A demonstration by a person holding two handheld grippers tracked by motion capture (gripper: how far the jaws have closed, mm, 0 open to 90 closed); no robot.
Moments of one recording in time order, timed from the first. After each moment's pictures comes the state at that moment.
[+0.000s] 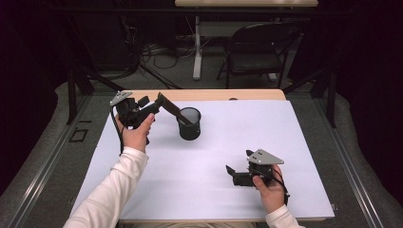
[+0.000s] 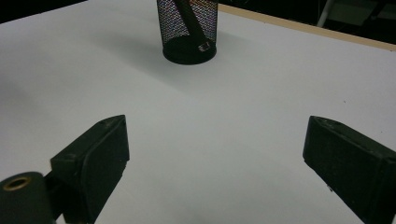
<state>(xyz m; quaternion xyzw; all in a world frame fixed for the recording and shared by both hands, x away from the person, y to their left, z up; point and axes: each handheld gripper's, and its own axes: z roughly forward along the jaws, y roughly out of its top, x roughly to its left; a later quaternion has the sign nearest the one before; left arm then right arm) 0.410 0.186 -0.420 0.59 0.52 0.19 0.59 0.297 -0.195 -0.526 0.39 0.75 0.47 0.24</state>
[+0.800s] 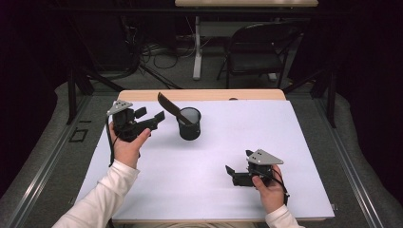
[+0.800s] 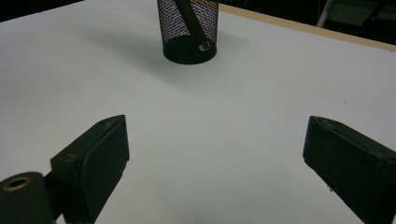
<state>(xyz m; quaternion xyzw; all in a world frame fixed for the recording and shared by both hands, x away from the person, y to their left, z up) 0.372 0.192 -0.416 0.67 0.47 0.18 0.55 0.296 -0.194 -0.526 0.39 0.76 0.47 0.24</state>
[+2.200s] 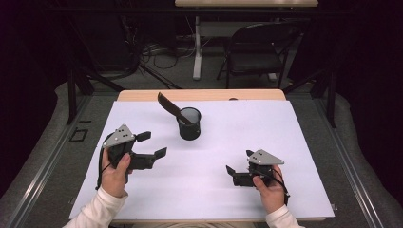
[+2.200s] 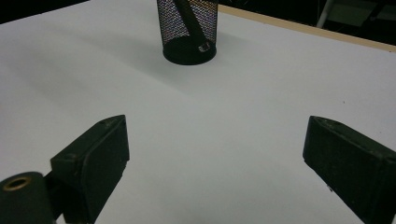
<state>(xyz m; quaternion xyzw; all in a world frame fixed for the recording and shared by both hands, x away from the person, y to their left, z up) 0.308 0.199 -0.435 0.77 0.32 0.14 0.53 0.295 -0.195 -0.525 0.39 0.75 0.47 0.24</state>
